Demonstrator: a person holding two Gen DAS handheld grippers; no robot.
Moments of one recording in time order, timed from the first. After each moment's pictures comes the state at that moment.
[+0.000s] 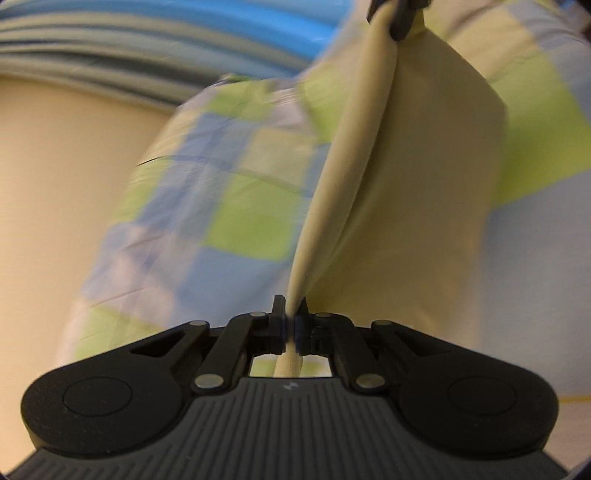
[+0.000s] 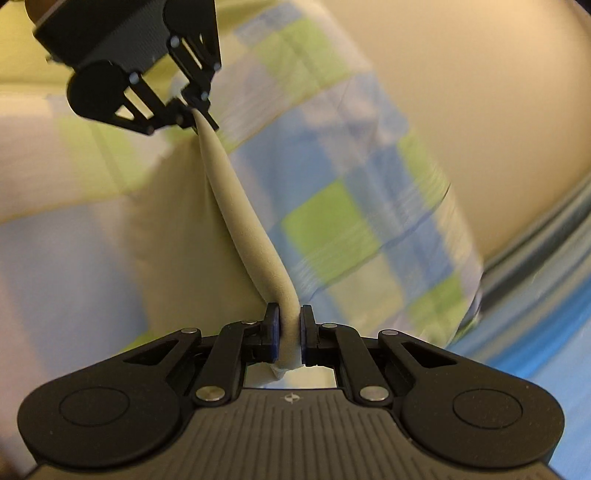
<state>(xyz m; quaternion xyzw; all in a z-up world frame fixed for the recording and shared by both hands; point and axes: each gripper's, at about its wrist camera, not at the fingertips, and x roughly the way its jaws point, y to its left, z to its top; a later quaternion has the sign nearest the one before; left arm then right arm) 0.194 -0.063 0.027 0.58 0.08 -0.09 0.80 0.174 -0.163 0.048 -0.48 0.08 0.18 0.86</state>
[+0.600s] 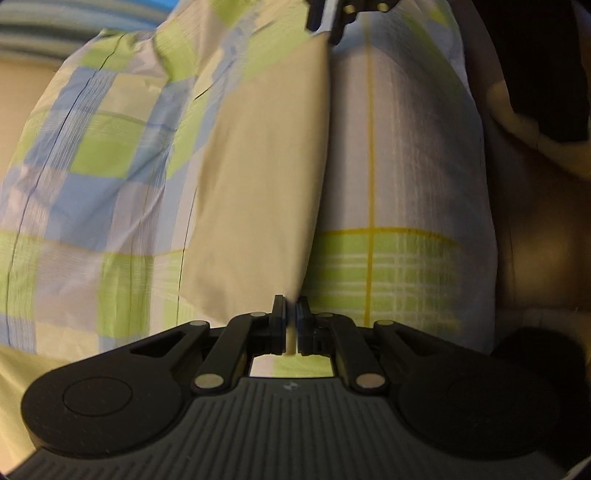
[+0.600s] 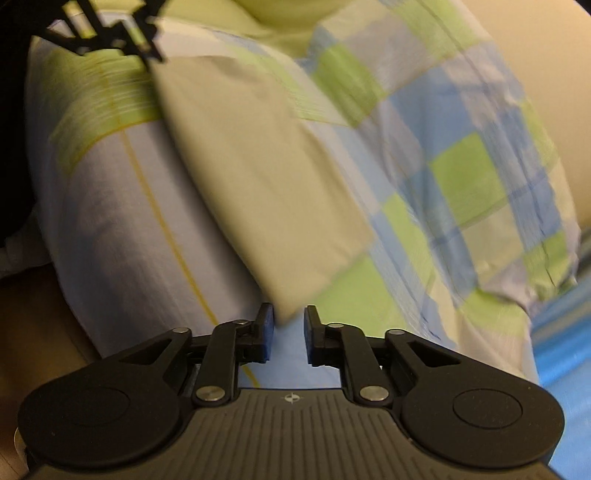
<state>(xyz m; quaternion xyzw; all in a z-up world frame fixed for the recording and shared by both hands) 0.015 -0.035 -0.074 0.57 0.27 -0.20 0.75 0.075 -0.177 -0.084 -0.47 0.24 0.24 0.81</state>
